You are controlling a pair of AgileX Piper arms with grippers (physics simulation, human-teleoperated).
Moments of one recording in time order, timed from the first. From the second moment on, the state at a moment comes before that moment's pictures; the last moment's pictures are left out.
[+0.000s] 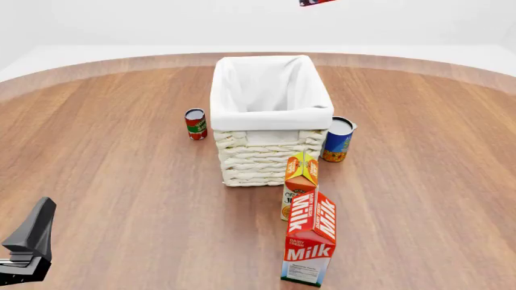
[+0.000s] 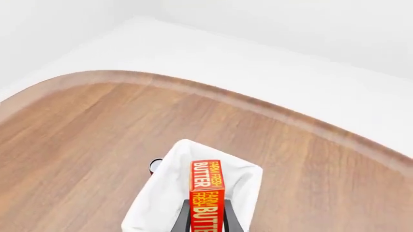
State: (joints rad) left arm 0.00 0.00 0.00 0.00 0.00; right arm 0.47 1.50 -1.72 0.58 -0.01
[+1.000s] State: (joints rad) left arm 0.00 0.00 0.00 0.00 0.00; right arm 0.51 1.65 -1.67 0.49 0.07
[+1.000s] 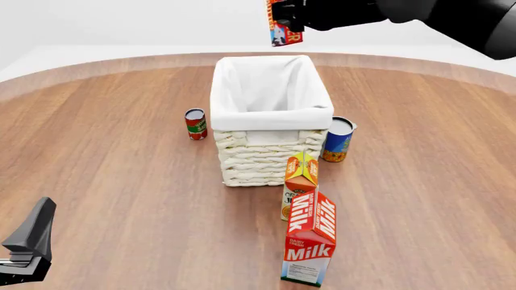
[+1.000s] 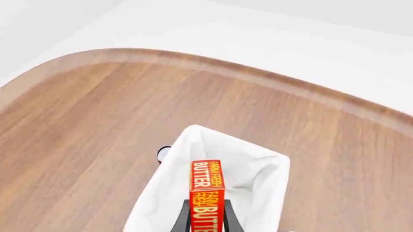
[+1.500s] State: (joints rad) left arm 0.00 0.00 0.00 0.00 0.00; right arm 0.50 1.77 -1.76 0.48 0.07
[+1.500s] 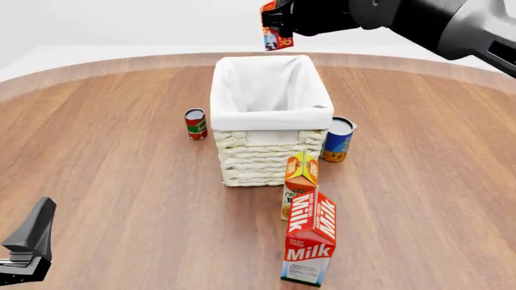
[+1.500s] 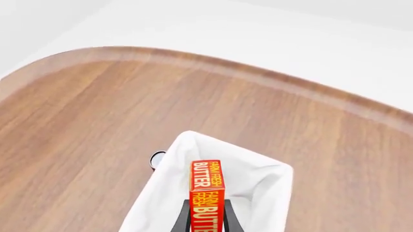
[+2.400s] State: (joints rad) left arm 0.00 0.00 0.00 0.00 0.00; right arm 0.47 1.95 -1.82 0.43 0.09
